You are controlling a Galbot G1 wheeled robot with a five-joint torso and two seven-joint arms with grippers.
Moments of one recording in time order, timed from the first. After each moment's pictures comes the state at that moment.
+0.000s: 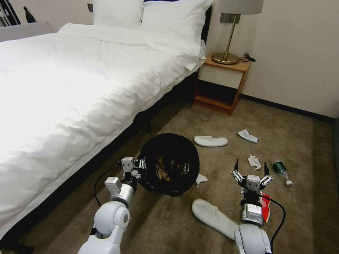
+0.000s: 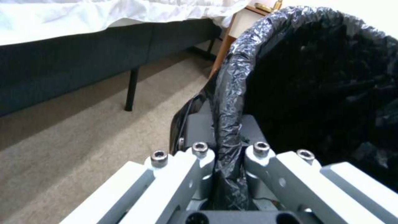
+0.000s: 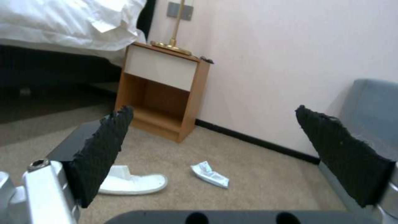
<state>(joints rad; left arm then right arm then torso) 1.32 -1.45 -0.40 -1.90 -0.37 0.18 0.04 -1.45 1.56 0.64 1.79 -0.28 0.31 0.27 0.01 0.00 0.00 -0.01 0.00</state>
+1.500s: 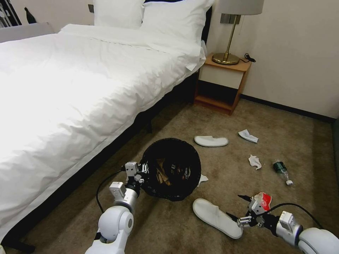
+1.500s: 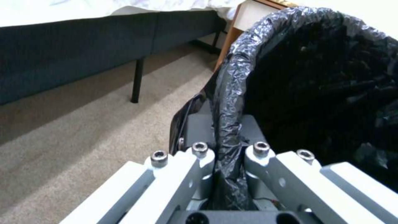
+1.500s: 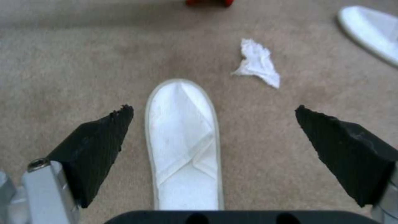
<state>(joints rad) 1.34 -1.50 -0.40 -1.88 -0.30 0.16 0.06 -1.54 0.70 0.43 1.64 0.37 0.08 -0.53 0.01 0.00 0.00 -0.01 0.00</state>
